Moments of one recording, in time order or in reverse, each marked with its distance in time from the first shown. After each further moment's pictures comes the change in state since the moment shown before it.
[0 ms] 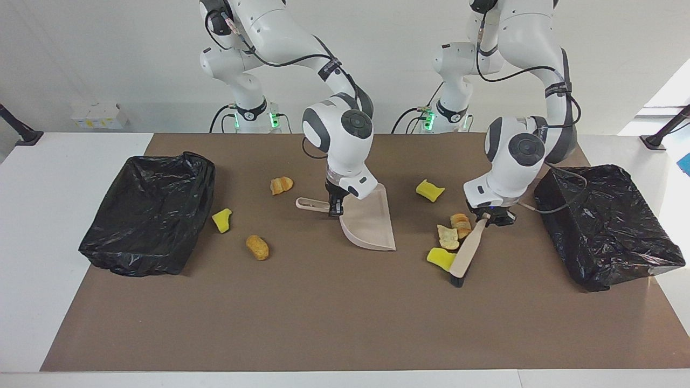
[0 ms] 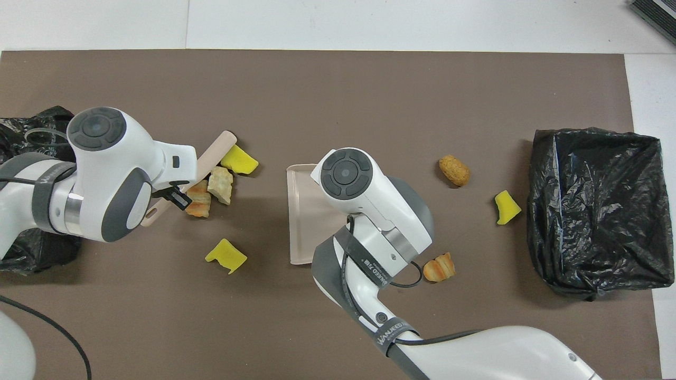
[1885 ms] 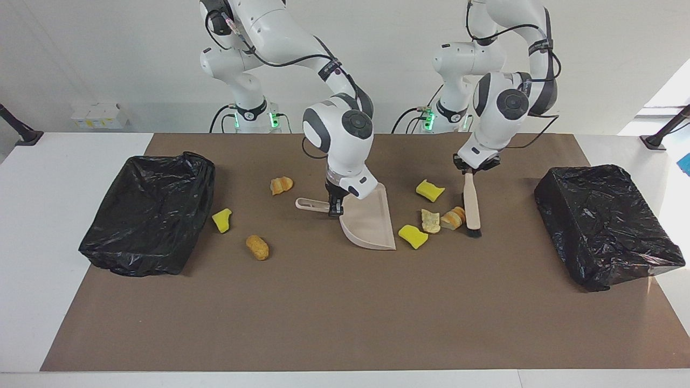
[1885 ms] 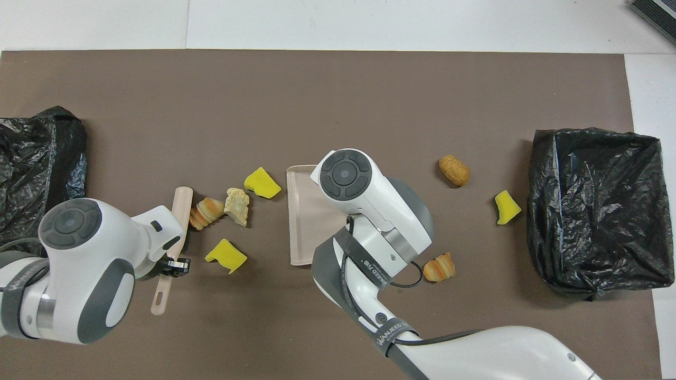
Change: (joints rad) left arm -0.015 -0.389 0.004 -0.451 -0.154 -0.007 -0.622; right arm 0.001 0.000 0.000 -0.004 -0.004 0.000 -0.004
